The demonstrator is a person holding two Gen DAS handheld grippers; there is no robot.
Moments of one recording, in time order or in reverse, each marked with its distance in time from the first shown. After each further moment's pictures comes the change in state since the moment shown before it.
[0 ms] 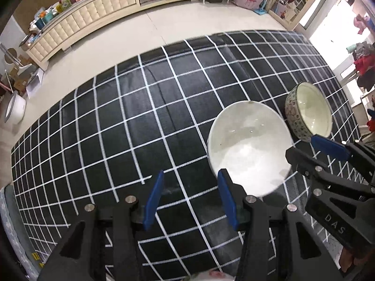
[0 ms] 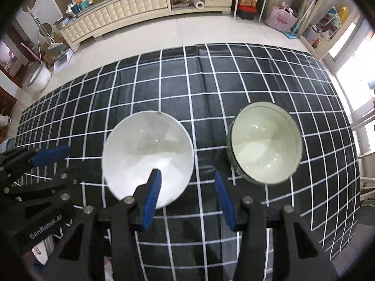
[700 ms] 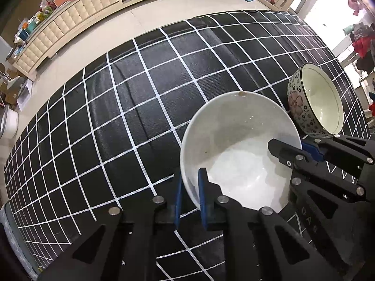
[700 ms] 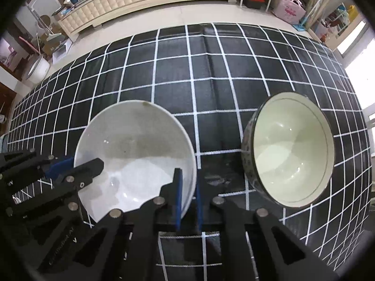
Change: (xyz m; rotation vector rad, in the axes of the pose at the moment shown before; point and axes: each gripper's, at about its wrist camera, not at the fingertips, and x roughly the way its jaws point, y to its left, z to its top) left arm 0.049 -0.030 0.015 0.077 0.039 -0.019; right arm 0.033 -0.007 0.001 0.007 0.059 0.031
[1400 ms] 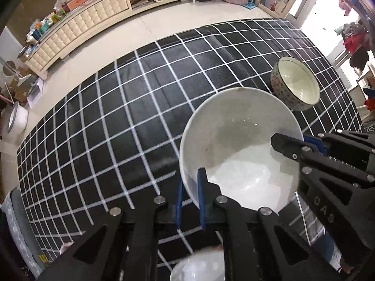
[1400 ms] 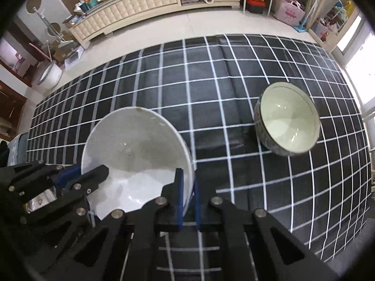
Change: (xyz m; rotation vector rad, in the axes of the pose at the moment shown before) left arm -0.072 0.013 -0.068 -0.009 -0.050 0.036; right arm -0.074 0.024 -0.054 0.004 -0.048 0.061
